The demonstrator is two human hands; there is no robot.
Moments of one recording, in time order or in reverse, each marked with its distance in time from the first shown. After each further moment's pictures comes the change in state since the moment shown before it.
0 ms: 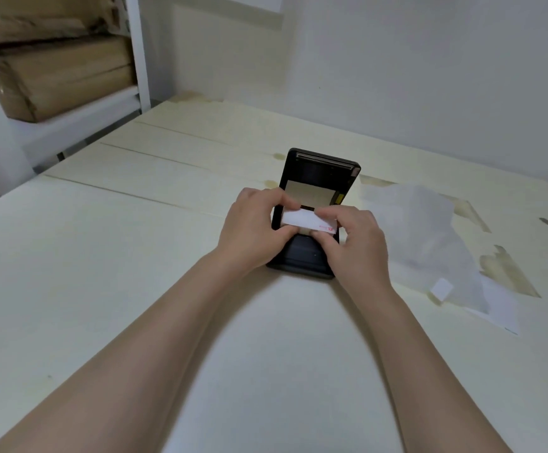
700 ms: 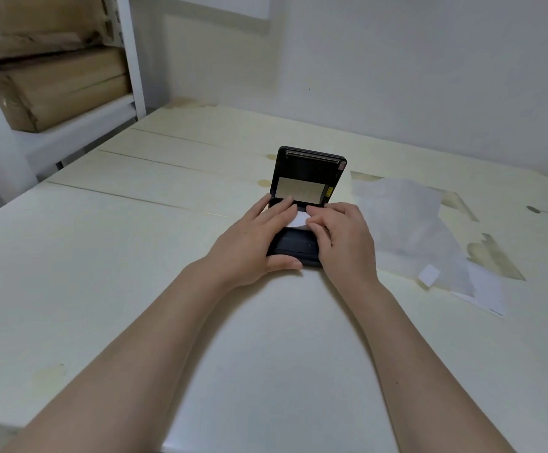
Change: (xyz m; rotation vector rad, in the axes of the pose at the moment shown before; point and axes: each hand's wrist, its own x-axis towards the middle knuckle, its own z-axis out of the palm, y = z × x) left_hand -0.022 -0.011 -0.001 0.275 -0.315 0.224; right_hand -0.008 0.004 0.004 -0.059 0.020 0.000
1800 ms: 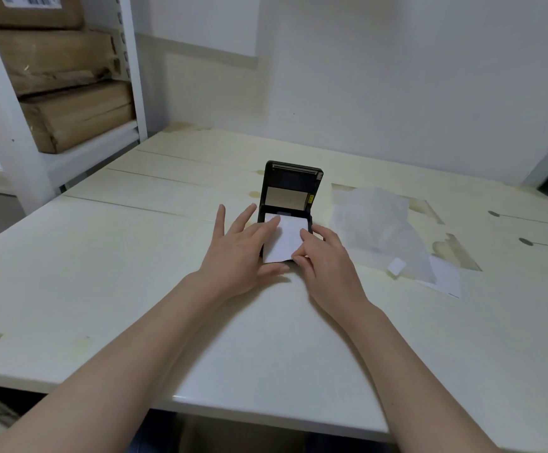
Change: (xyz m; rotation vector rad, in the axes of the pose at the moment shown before) left_hand -0.030 0.024 0.000 0.301 0.131 -0.026; right_hand -0.050 0.003 -0.024 -0.079 -0.203 -0.154
